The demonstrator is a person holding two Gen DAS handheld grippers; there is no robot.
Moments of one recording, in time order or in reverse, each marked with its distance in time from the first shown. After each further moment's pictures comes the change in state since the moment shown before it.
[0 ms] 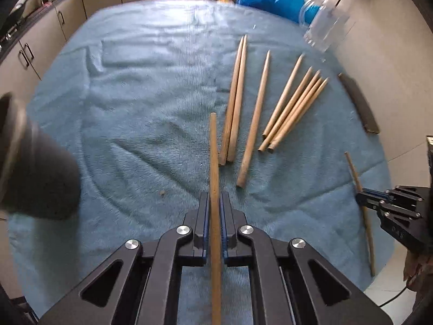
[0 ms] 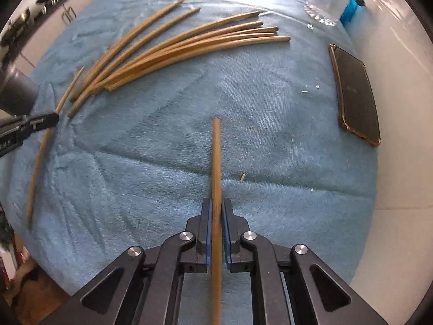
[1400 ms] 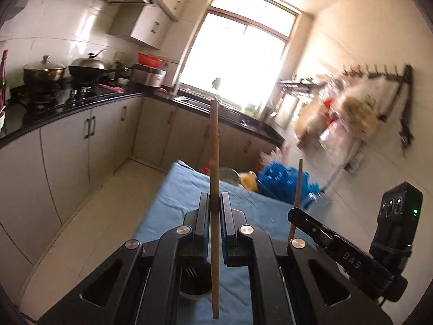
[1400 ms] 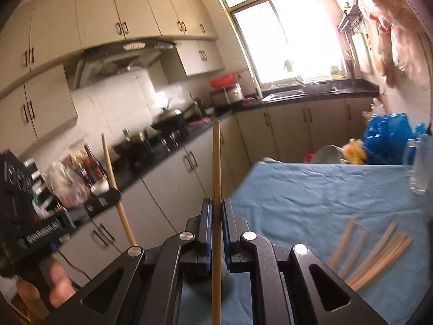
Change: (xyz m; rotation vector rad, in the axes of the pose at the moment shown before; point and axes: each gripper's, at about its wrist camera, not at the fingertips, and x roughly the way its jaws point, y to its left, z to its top) left arm -0.258 0.147 -0.004 -0.268 -0.814 -0.019; right arm -0.175 0.208 0.087 -0.080 -0.854 0.507
